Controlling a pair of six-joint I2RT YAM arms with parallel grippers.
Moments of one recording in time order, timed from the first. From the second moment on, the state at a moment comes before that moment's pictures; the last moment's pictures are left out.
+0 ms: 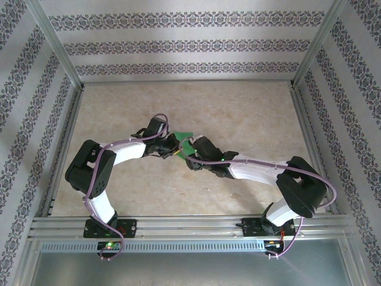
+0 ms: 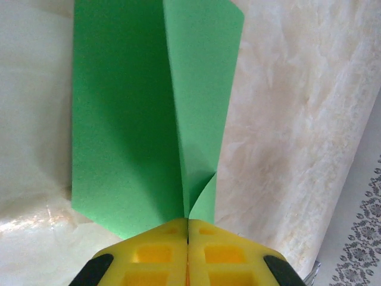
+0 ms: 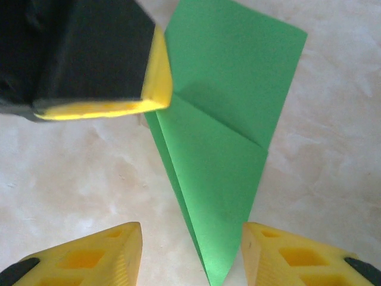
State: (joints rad) left arm -0.46 1.74 0.94 -0.09 0.42 -1.02; right arm 0.86 1.55 0.81 -0.12 0.13 0.35
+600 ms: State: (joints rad) left arm -0.46 1.74 0.95 -0.14 0.40 -1.08; right arm 0.89 1.72 0.84 -0.09 0.23 0.28
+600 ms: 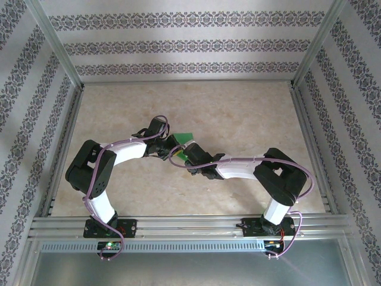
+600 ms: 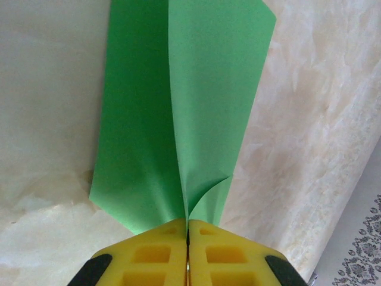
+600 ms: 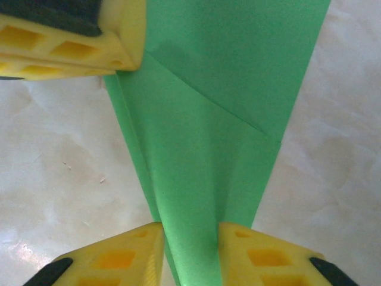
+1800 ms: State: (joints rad) left arm -0.42 1.75 0.85 0.01 0.46 -1.09; right arm 0.68 1.68 0.70 0.15 -0.21 0.39
